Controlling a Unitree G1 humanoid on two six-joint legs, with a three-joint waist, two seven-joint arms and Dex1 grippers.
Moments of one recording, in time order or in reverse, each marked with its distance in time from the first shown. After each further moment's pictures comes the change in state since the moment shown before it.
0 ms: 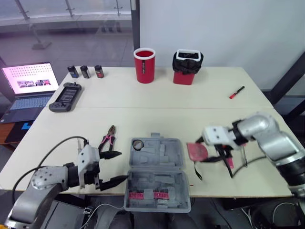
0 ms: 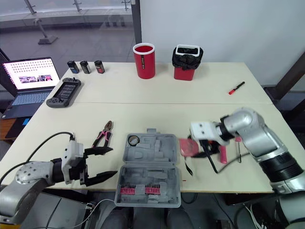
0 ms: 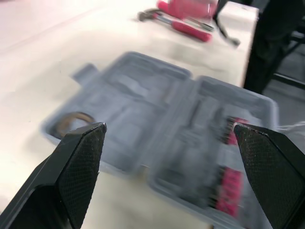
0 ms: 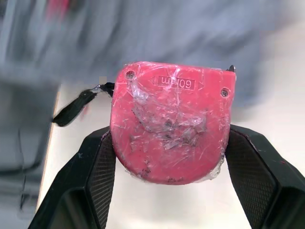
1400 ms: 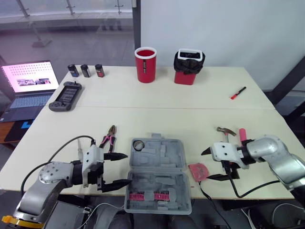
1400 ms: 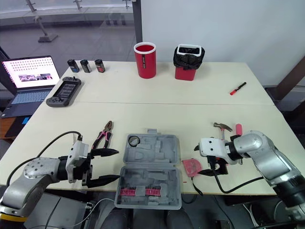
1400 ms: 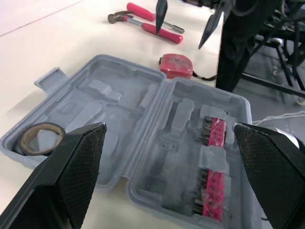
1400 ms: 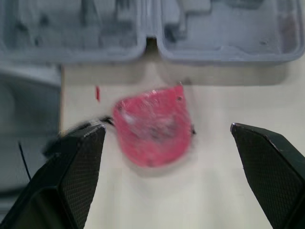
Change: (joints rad) left arm -0.004 -0.006 -0.074 0.017 -0.002 -0.019 -0.102; right arm 0.286 -0.065 -0.010 0.226 0.034 -0.438 -0.057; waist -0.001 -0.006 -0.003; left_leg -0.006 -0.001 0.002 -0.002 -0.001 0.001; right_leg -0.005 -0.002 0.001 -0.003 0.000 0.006
